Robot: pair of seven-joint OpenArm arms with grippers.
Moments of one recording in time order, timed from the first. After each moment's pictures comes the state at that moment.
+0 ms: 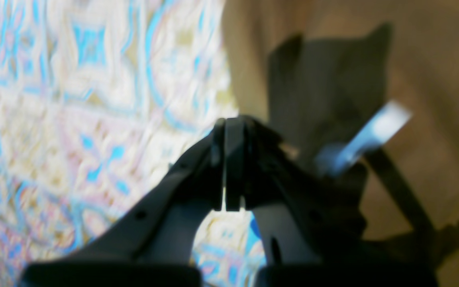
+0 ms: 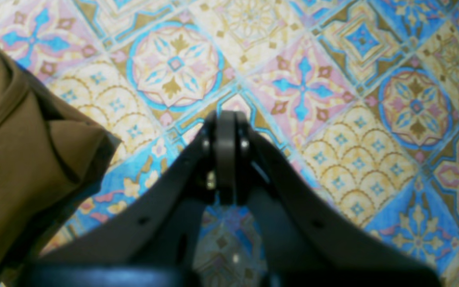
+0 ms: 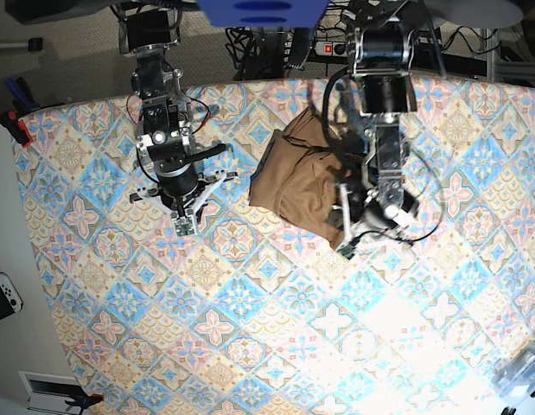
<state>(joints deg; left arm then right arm) -12.2 2.9 -6.5 84.2 18.1 -41.2 61.5 -6.5 3.6 -7.6 102.9 -5.3 2.6 -42.9</state>
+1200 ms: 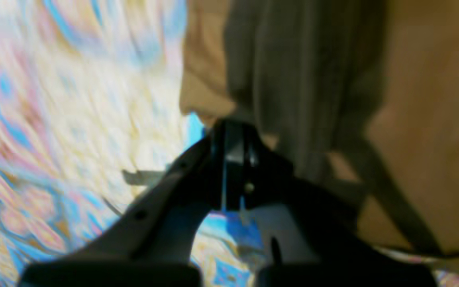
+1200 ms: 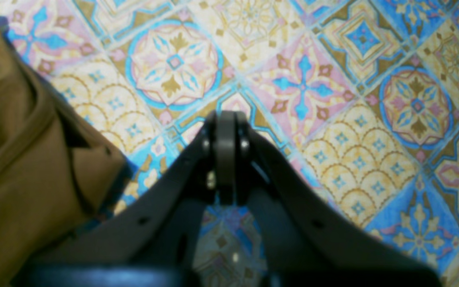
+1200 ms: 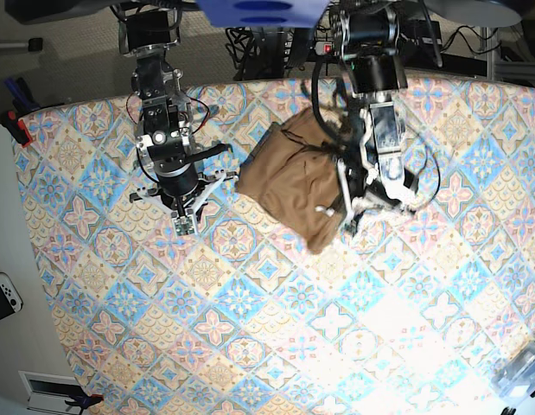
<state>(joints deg) -7.4 8.4 -11.5 89.3 15.3 -41.2 69.8 -6.6 3.7 -7.6 102.6 -5.3 2.6 -42.9</state>
